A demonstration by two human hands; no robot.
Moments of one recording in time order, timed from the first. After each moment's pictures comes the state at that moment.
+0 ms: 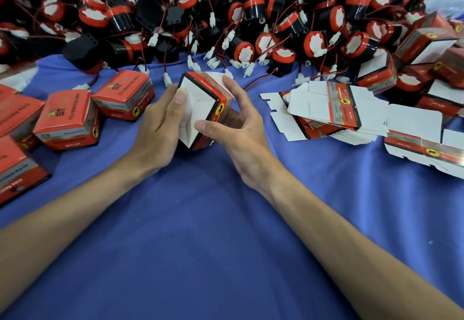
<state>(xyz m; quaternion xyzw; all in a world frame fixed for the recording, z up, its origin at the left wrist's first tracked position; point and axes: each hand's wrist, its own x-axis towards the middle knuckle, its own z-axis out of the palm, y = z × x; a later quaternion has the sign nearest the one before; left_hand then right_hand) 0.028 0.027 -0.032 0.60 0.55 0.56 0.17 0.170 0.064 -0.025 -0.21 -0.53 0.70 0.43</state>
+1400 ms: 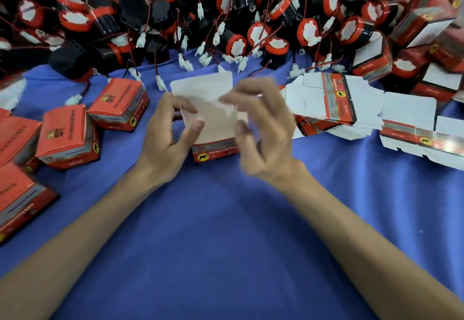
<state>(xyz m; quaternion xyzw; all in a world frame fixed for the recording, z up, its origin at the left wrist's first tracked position) 0.025 0.031 -0.037 0.66 0.54 0.51 0.12 0.190 0.076 -0.003 -0.18 -0.79 0.08 0.58</state>
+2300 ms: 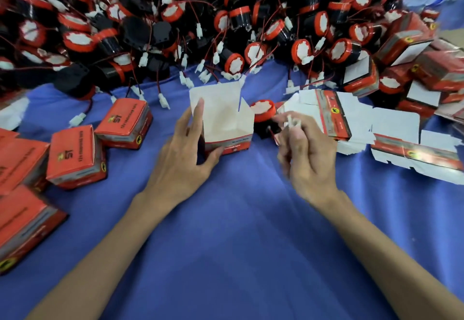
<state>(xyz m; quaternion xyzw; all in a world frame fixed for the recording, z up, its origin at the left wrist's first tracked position) 0.029 0.037 -0.039 0.68 0.64 0.35 0.02 0.233 0.070 -0.001 -0.29 -0.72 0.30 0.55</state>
